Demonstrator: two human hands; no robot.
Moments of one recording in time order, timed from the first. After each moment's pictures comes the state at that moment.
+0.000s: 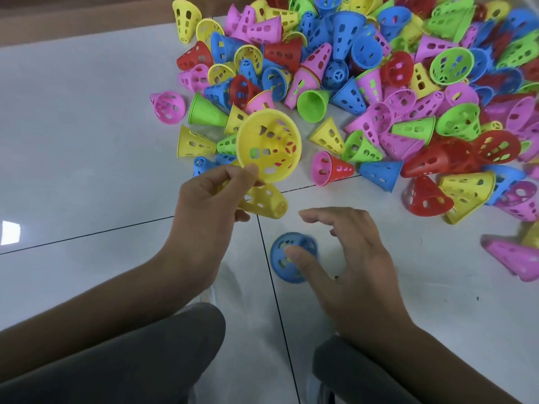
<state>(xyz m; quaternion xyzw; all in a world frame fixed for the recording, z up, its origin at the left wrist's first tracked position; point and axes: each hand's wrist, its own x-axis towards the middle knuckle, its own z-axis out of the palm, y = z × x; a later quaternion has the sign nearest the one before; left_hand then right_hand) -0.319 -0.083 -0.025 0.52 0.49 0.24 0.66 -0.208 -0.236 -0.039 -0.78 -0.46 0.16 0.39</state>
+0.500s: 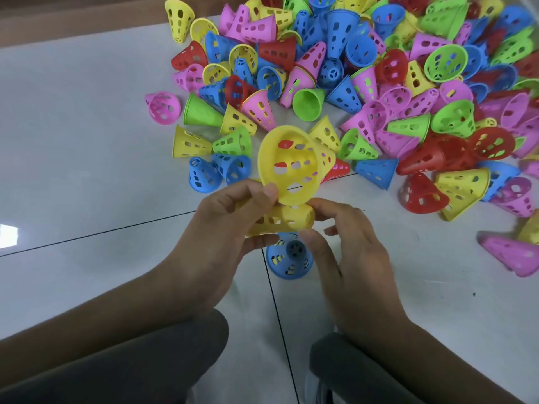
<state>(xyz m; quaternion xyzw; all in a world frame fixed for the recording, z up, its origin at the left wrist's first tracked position) -0.319 -0.102 -0.014 0.47 0.41 0.14 0.76 -0.209 -0.236 -0.044 -0.81 -0.42 0.18 0.37</state>
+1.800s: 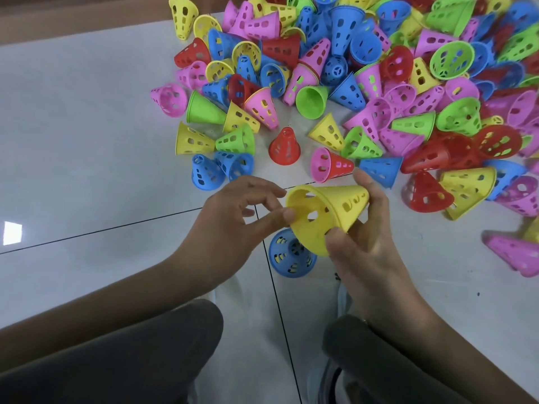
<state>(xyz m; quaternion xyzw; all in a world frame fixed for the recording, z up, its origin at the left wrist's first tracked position) -0.325 -0.088 -0.038 0.75 0.34 0.13 0.55 -0.197 -0.231 -0.029 -0.56 -0.18 0.49 0.65</state>
